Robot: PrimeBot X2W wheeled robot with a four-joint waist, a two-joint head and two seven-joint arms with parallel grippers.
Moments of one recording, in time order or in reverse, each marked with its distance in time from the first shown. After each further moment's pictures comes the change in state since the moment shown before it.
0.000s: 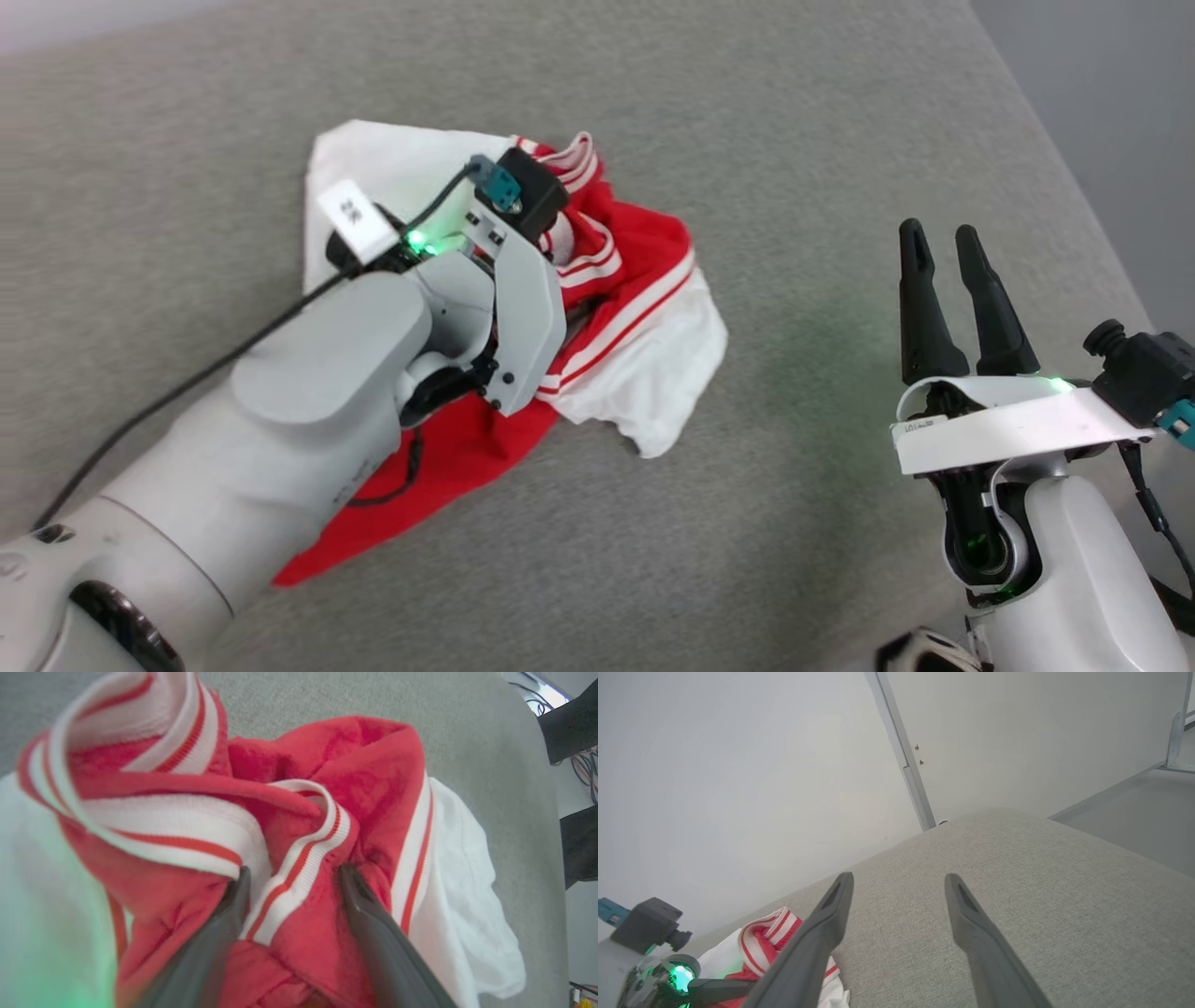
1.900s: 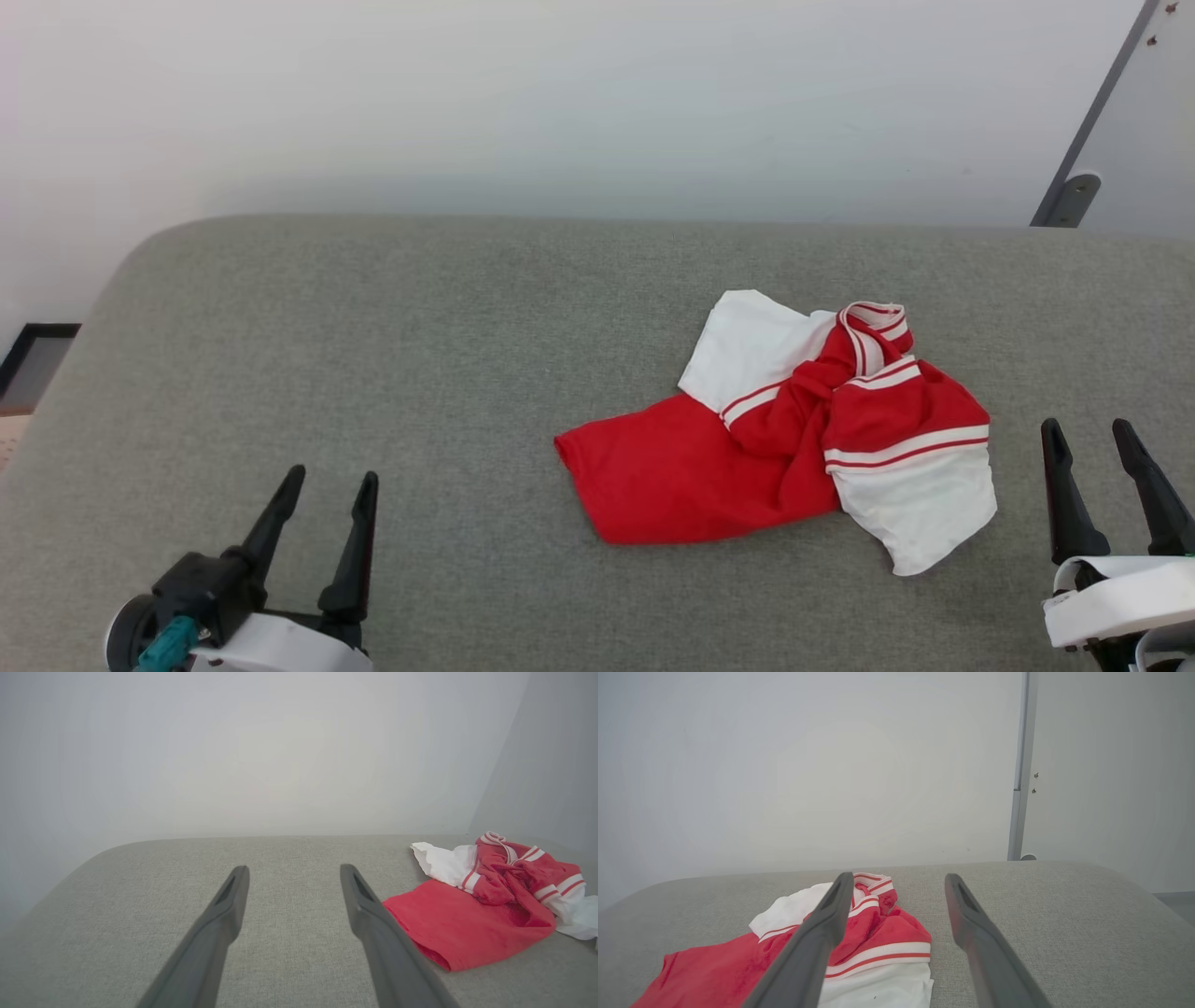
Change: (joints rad) left arm 1.104 -0.075 1.056 -0.512 0.608 0.046 -0.623; right arm 0.314 -0.224 -0.130 0.004 -0.207 0.000 0.000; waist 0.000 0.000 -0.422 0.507
